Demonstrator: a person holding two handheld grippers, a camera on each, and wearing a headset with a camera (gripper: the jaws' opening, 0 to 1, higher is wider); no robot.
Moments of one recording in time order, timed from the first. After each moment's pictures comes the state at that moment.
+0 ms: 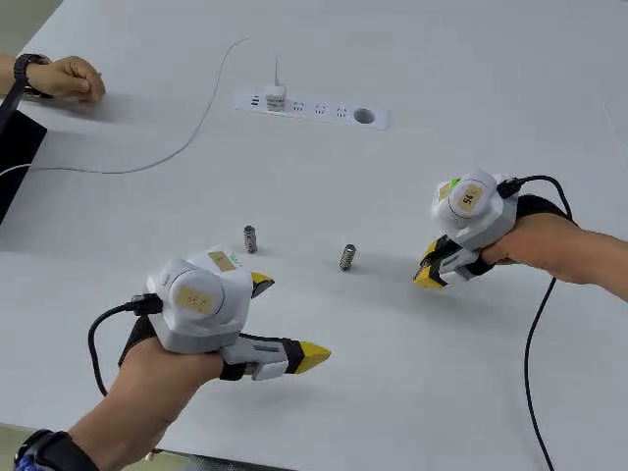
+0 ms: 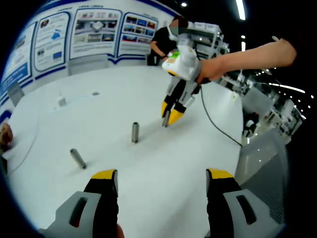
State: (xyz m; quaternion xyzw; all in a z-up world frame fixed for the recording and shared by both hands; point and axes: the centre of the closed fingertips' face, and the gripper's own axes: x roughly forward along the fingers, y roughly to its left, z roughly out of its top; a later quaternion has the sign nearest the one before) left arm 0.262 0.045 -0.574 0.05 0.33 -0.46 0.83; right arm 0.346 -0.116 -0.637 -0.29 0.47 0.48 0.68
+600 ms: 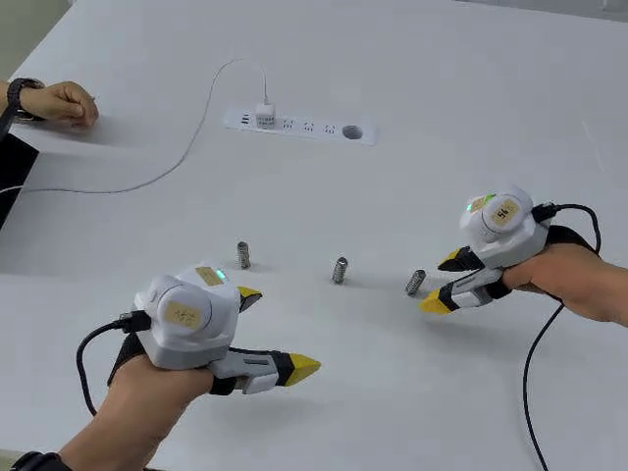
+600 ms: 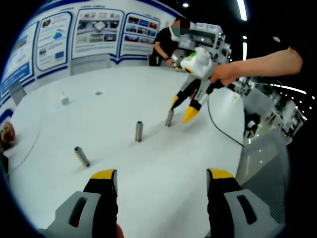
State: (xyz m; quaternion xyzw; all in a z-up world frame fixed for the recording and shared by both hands) left arm 0.265 0.053 -0.574 0.05 0.33 -0.45 0.83; right arm 0.337 -0.143 -0.620 -0.18 0.47 0.42 0.76
